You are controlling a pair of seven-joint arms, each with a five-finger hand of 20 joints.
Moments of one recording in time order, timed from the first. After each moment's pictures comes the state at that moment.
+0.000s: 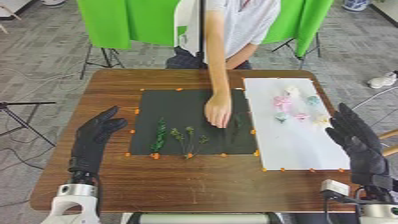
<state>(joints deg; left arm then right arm) 122.2 -76.7 -97.0 -117.3 62.4 -0.2 13.6 -126.9 -86.7 115.7 -120.2 -85.1 -12.7 -18.9</state>
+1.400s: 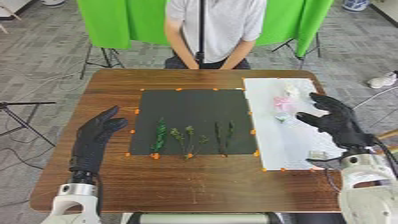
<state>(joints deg) 122.0 -76.5 -96.7 -117.2 62.2 -0.2 13.6 -115.1 -70.1 102.1 -123.2 -126.8 -1.1 9.7</state>
